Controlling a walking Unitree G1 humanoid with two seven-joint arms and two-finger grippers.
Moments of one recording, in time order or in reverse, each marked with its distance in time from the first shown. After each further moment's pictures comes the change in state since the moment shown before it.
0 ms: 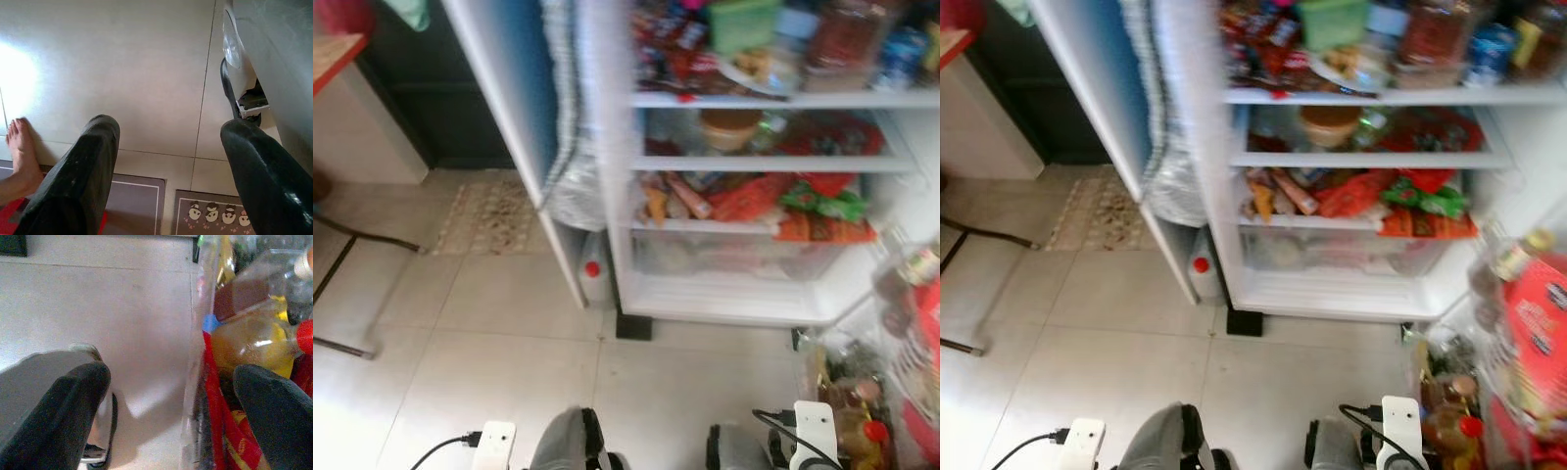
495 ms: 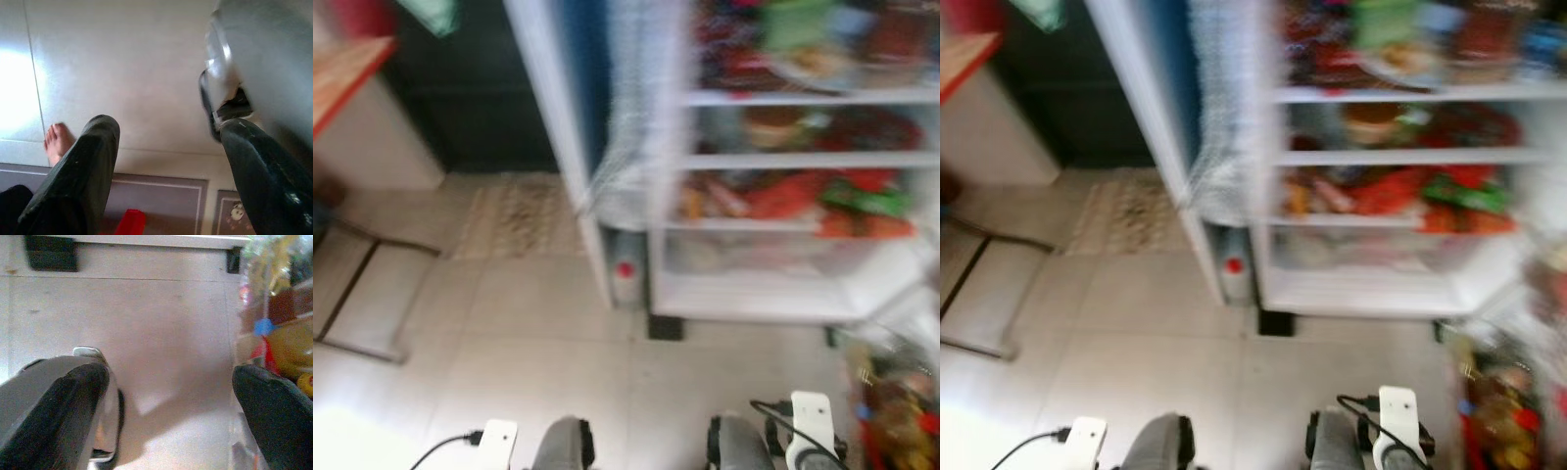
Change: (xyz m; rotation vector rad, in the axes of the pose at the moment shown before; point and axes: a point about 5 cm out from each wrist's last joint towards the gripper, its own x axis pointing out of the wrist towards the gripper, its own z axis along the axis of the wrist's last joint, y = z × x) left arm 0.000 0.001 -0.002 0.028 0.010 -0.003; right arm 0.002 0.006 0.010 0.011 -0.032 0.015
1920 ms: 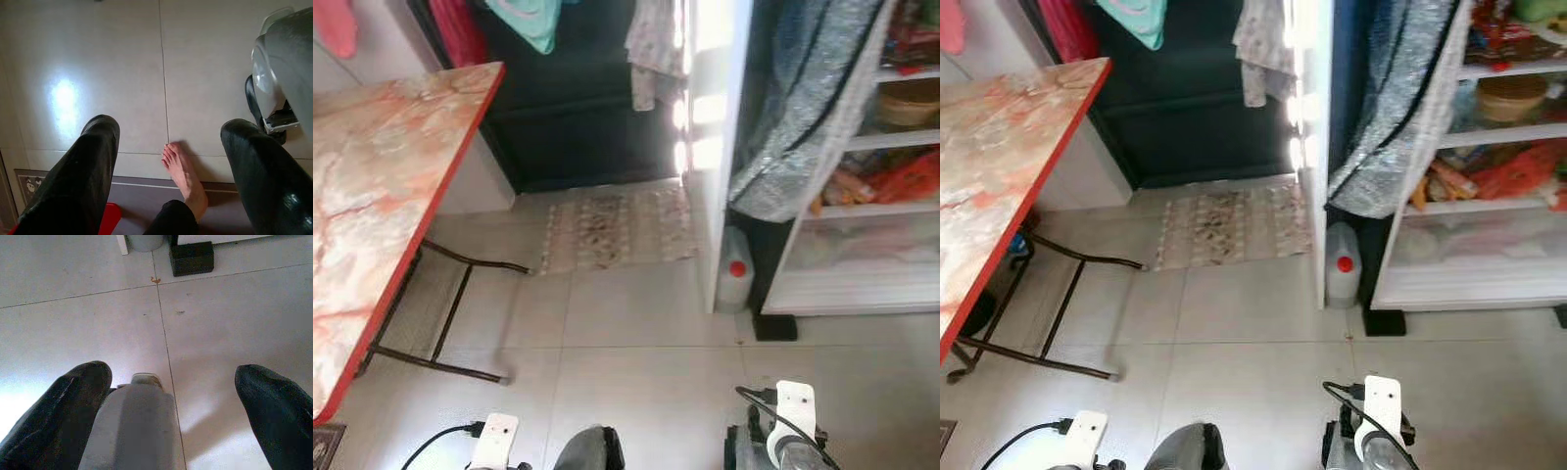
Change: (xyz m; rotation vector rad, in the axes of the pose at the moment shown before) left arm 0.001 0.004 0.012 0.051 -0.023 0.006; right arm 0.002 0.018 0.011 0.063 -0.029 0.013
